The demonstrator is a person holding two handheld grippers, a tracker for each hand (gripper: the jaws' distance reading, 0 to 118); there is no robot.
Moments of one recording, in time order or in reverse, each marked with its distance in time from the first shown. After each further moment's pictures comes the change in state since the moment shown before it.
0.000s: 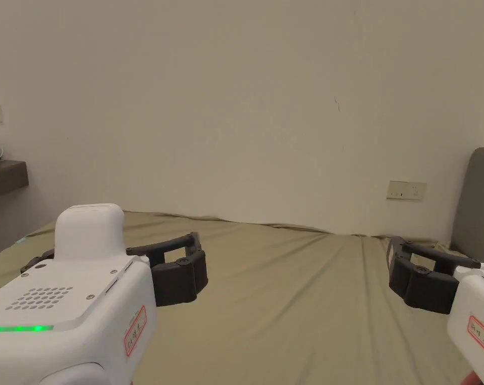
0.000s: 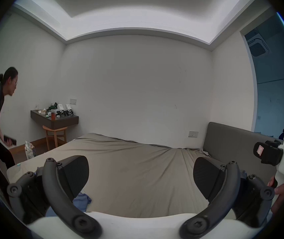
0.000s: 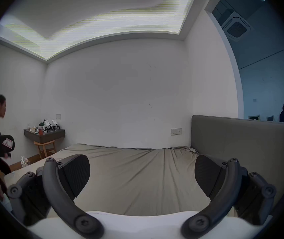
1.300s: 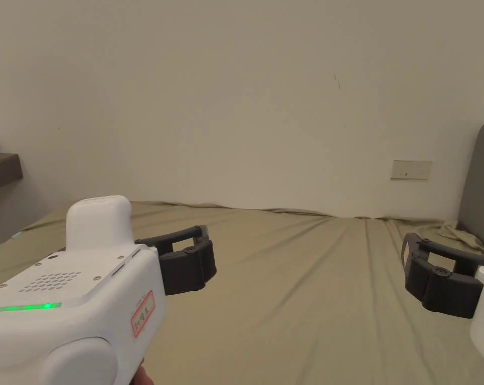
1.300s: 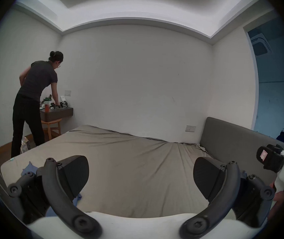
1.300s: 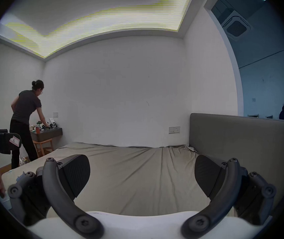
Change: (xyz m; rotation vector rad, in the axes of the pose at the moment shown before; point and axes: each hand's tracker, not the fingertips) left arm 0.012 -0.009 -0.052 -0.082 -0.033 0.034; right arm 0.018 -0.016 -0.018 -0.013 -0.013 -0.006
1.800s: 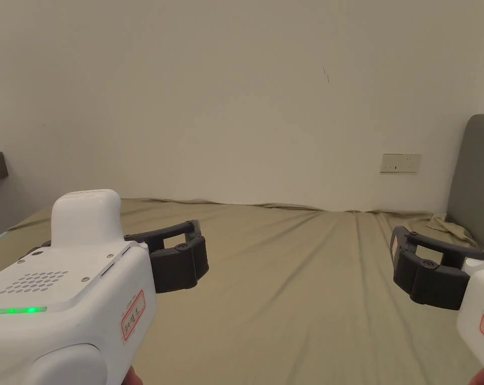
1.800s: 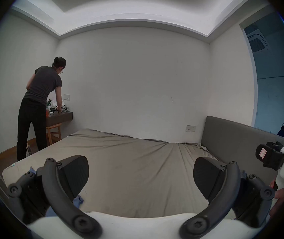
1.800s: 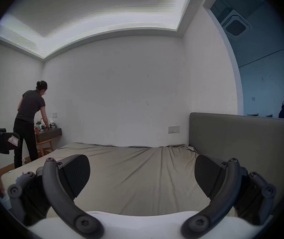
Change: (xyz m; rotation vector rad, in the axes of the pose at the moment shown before) left arm 0.009 0.000 -0.002 0.021 0.004 -0.045; right arm 0.004 -0.002 -0.006 -0.003 -0.007 -0.005
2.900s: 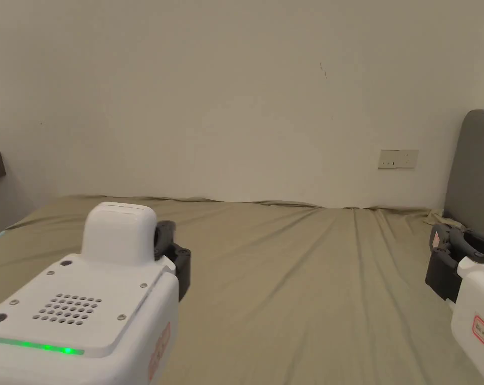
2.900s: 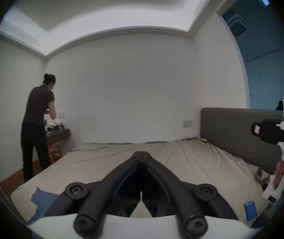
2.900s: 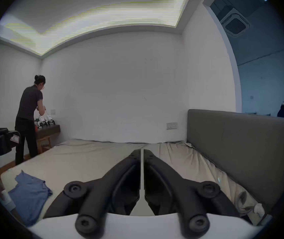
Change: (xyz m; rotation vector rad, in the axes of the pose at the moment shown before) left arm 0.031 -0.015 0.006 0.023 -0.085 -0.188; right arm -0.002 -0.008 0.004 -0.033 -0.013 0.019
